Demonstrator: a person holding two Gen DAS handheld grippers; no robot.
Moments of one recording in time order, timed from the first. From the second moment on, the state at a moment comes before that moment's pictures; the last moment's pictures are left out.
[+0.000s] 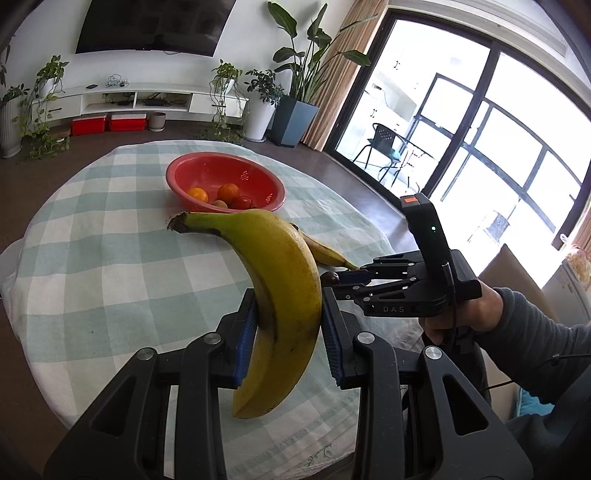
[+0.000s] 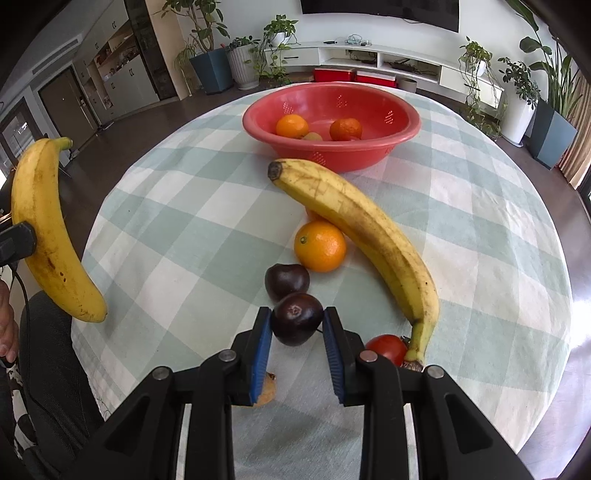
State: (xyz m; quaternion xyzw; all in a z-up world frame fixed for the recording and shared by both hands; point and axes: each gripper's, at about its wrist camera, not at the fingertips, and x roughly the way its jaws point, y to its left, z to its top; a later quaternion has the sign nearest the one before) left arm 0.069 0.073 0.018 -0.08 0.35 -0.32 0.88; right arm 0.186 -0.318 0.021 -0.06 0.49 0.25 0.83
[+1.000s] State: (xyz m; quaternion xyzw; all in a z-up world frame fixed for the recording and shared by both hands) left arm 0.193 0.049 0.118 -0.01 0.33 -0.30 0.90; right arm 0.246 -0.344 0.143 0.01 0.39 0.27 0.88
